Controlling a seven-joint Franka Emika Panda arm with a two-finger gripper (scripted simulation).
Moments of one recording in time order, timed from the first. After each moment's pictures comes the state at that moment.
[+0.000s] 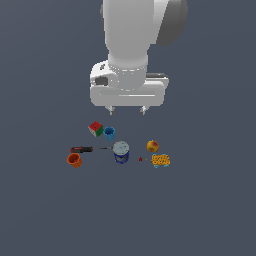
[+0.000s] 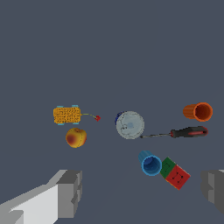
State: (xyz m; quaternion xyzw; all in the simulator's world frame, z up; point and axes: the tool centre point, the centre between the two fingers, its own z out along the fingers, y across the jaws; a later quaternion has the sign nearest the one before) arm 0.004 -0.002 0.314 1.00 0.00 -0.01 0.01
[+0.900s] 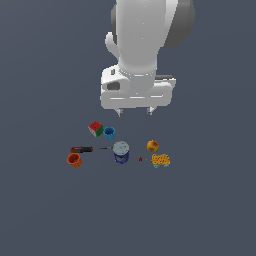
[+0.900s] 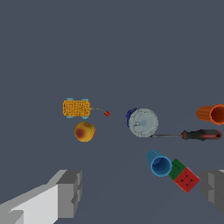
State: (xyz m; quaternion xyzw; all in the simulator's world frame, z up) arm -0.002 0.023 0.304 1.00 0.03 -0.02 0.00
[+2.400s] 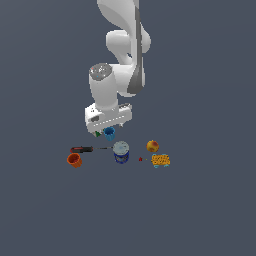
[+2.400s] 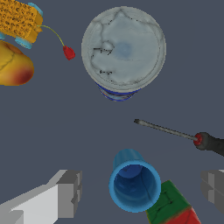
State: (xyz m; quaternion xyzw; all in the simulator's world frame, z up) arm -0.075 -0.079 0.125 0.98 0.20 0.00 -0.01
